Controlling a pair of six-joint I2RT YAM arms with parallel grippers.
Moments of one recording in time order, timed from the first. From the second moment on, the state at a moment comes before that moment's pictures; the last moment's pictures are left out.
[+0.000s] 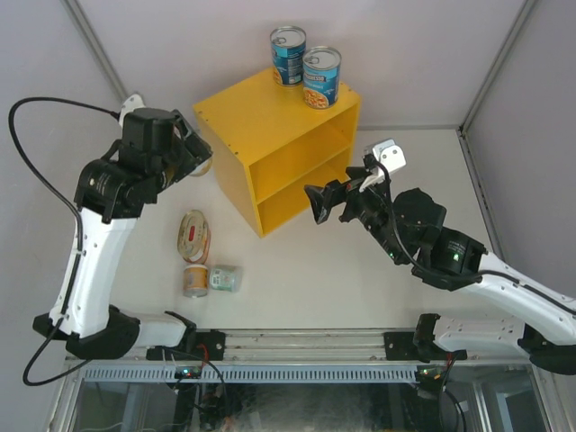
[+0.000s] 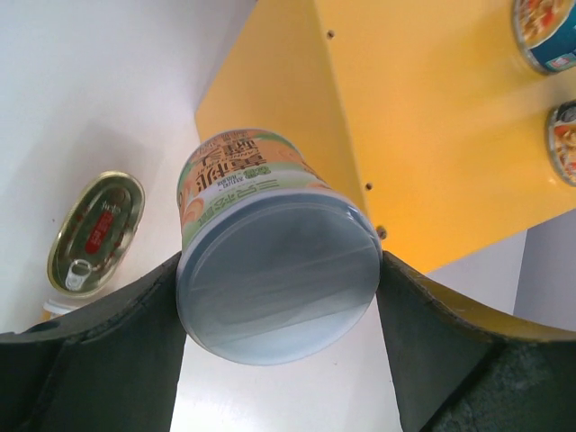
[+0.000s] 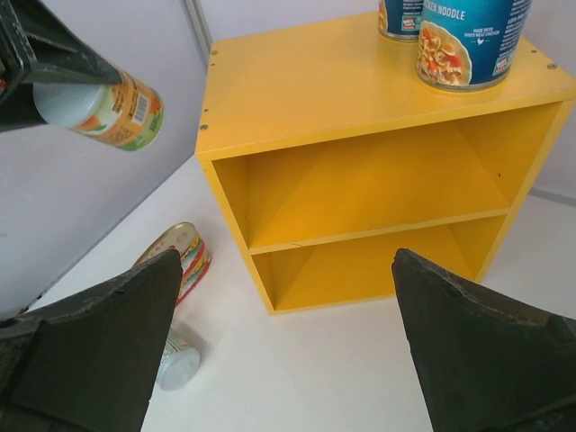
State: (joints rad) left arm -0.45 1.29 1.91 -1.21 -0.46 -0.84; right arm 1.11 1.00 1.27 -0.28 0.57 0.14
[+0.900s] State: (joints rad) left arm -0.47 1.59 2.36 -1.24 -0.21 -0.71; right arm 1.04 1.19 1.44 -0.23 0.51 0.10
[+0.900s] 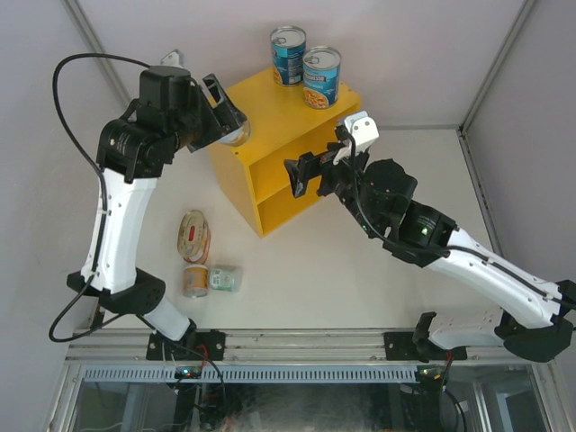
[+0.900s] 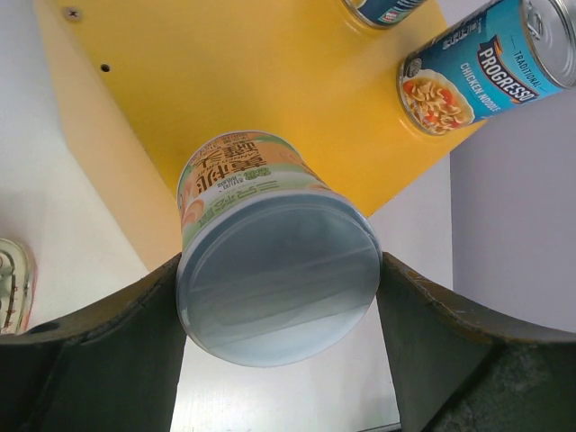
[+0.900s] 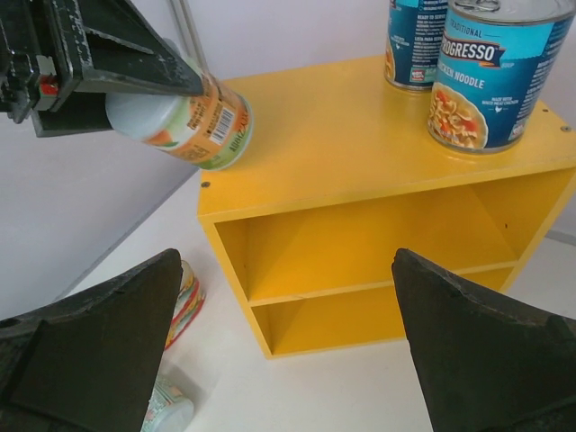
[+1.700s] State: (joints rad) left arm -0.46 1.71 2.42 -1.18 -0.06 -0.69; right arm 0.97 1.44 1.65 -0.23 0.41 0.11
